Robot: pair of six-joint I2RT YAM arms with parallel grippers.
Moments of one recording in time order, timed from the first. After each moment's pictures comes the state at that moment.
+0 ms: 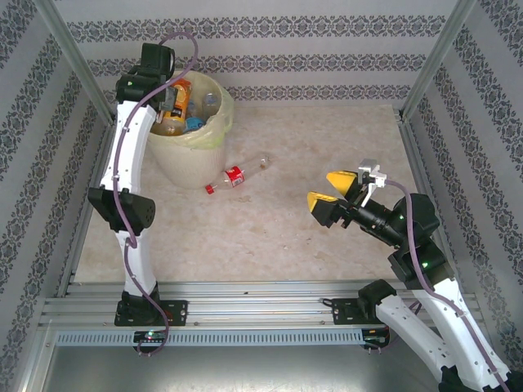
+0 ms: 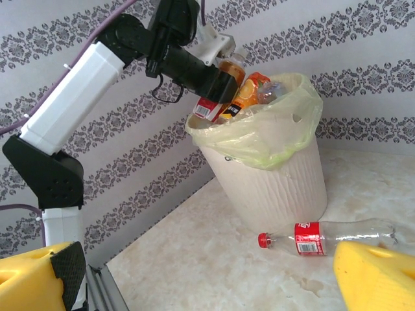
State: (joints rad) left arm -0.10 2.09 2.51 -1.20 -0.44 0.17; right arm 0.42 0.56 0.81 -0.23 -0.51 0.42
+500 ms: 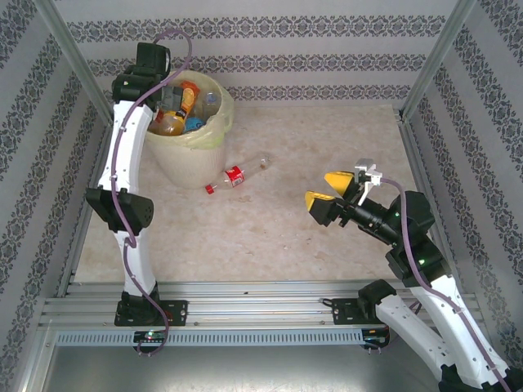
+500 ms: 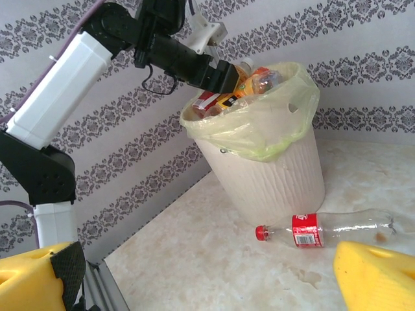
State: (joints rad) left arm -0.08 2.07 2.51 -1.21 -0.33 0.10; right arm 0.42 0.58 0.80 -0.23 -0.51 0.42
